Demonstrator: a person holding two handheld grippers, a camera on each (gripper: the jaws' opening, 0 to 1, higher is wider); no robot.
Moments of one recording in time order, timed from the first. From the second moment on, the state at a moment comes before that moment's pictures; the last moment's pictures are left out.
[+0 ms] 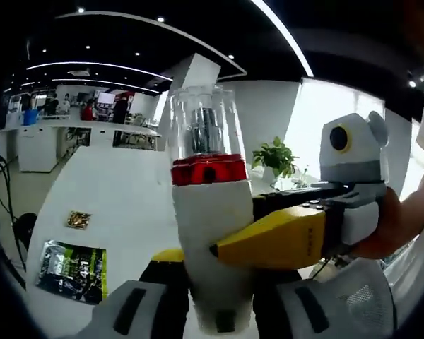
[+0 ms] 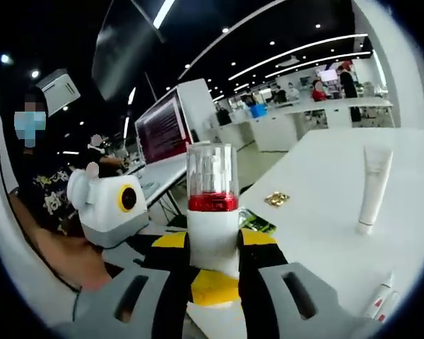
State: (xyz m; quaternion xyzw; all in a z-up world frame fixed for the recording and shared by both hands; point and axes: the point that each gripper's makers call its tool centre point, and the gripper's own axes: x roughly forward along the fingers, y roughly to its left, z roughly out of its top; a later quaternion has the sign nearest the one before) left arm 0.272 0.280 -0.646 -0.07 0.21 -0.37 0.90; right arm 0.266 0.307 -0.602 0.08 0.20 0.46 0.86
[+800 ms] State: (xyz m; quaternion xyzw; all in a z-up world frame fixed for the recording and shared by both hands) left arm 0.245 0.252 -0.618 -0.23 0.19 -0.47 0.83; right arm 0.257 0.300 -0.577 0.12 0.23 0.54 0.80
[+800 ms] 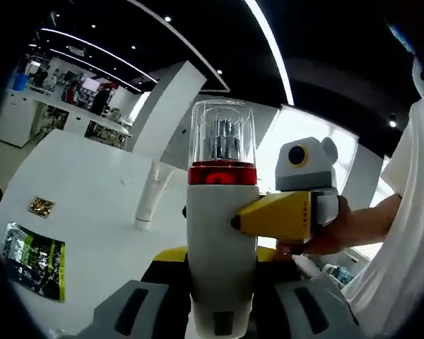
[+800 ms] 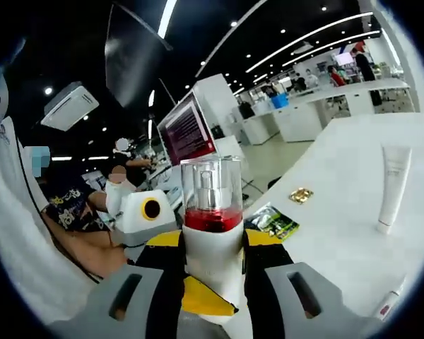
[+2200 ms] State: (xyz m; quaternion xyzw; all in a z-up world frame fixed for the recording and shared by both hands) left arm 0.238 0.266 -0.648 -0.09 0.22 -0.48 0.85; right arm 0.283 0.259 -0.562 0.09 0.22 0.50 0.83
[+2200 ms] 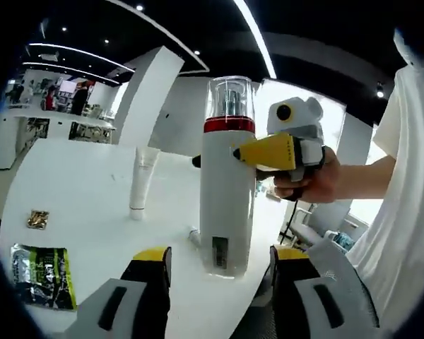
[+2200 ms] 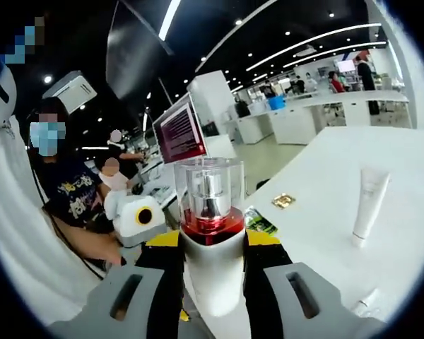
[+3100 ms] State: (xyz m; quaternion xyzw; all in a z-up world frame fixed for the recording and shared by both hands) left arm 0.241 0.362 -0.697 0.06 0.25 -0.28 0.92; right arm 0.405 0.145 -0.611 0.05 0.19 0.39 0.90
